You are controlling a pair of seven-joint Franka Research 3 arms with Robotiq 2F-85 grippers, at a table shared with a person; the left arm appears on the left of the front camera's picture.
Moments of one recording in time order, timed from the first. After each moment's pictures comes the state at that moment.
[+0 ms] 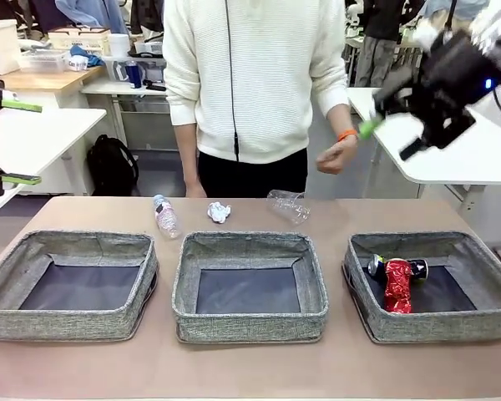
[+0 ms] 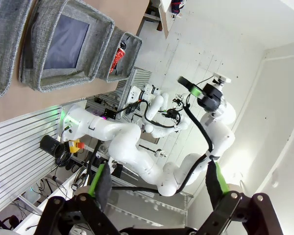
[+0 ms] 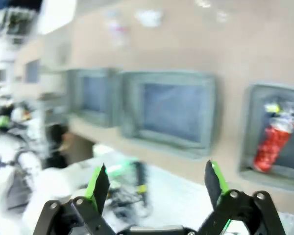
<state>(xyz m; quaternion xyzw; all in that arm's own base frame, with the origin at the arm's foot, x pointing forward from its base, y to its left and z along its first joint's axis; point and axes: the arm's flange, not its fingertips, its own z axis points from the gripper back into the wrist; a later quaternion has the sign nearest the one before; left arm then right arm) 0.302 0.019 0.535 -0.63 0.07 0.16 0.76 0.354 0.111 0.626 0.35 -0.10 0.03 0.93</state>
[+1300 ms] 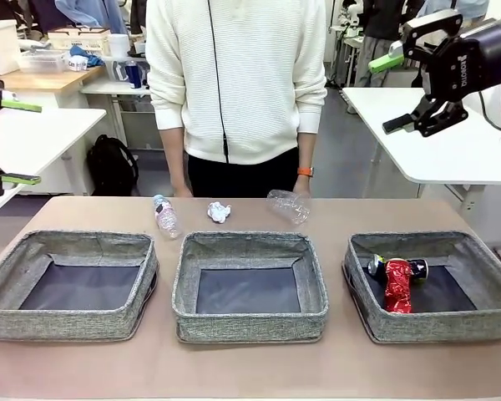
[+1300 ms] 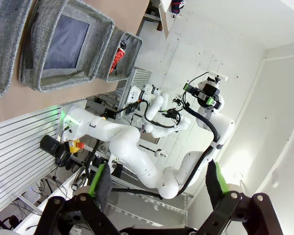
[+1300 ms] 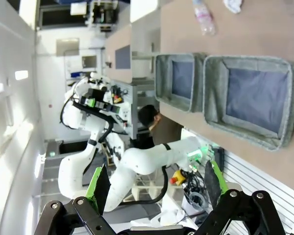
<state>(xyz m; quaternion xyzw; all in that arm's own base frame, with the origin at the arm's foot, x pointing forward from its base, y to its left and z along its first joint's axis) 0.302 0.019 0.535 -0.63 0.07 0.16 0.76 0.359 0.081 0.615 0.53 -0.04 0.00 0.84</state>
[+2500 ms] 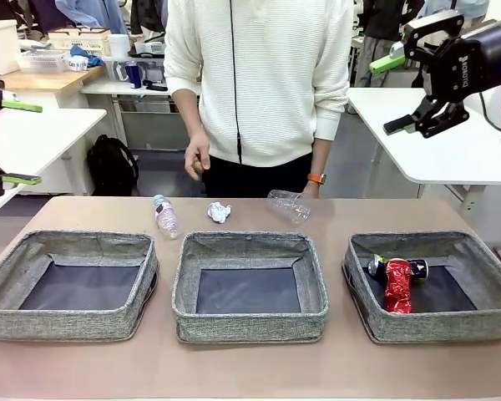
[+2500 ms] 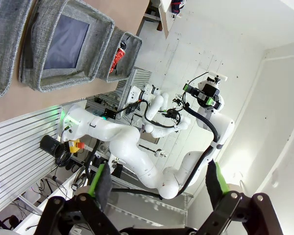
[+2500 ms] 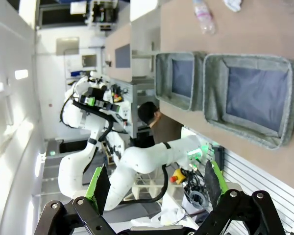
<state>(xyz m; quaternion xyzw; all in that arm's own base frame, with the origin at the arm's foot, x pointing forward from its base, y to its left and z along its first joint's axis) 0.302 0.019 0.535 -0.63 0.07 0.16 0.76 0.358 0.081 0.615 0.53 -0.04 0.00 0.85</state>
